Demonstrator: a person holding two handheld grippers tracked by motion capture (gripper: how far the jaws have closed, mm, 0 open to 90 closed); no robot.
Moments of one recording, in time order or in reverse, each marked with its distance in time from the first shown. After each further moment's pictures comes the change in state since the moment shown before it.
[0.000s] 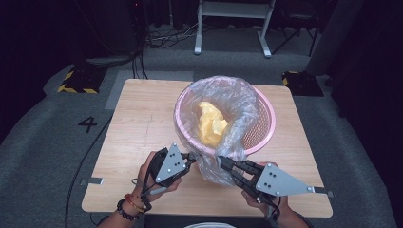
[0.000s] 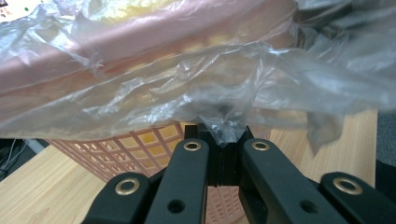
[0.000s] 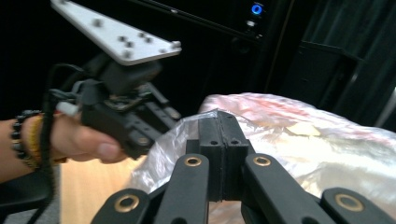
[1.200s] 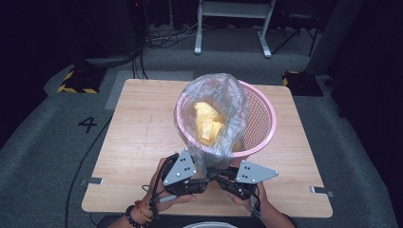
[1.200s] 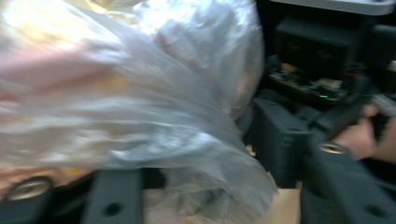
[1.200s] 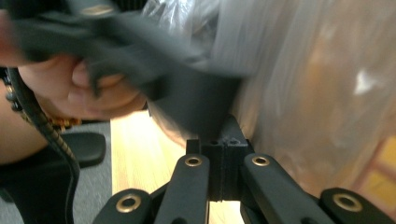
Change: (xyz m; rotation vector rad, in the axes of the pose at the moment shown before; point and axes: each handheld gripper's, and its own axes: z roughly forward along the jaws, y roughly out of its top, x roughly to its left) left arm -0.025 0.013 0.011 -0.035 -0.110 -0.110; right arm -0.003 -0.079 0.038 0.114 0.199 0.195
